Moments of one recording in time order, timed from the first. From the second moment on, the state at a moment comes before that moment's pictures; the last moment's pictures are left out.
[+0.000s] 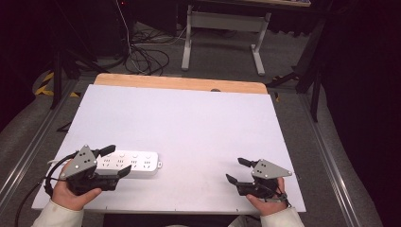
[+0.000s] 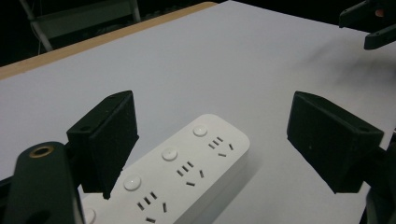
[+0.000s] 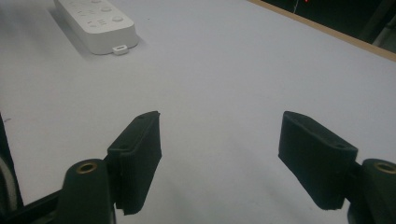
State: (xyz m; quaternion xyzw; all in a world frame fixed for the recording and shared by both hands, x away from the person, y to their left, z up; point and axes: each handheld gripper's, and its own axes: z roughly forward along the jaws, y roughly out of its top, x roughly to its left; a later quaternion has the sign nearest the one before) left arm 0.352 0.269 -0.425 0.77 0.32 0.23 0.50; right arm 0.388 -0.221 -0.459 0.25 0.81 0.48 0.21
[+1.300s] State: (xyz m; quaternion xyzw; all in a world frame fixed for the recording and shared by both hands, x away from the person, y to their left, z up) left arm 0.339 0.293 -0.471 0.75 0.36 0.19 0.51; right arm 0.389 -0.223 -0.460 0.26 0.81 0.48 0.20
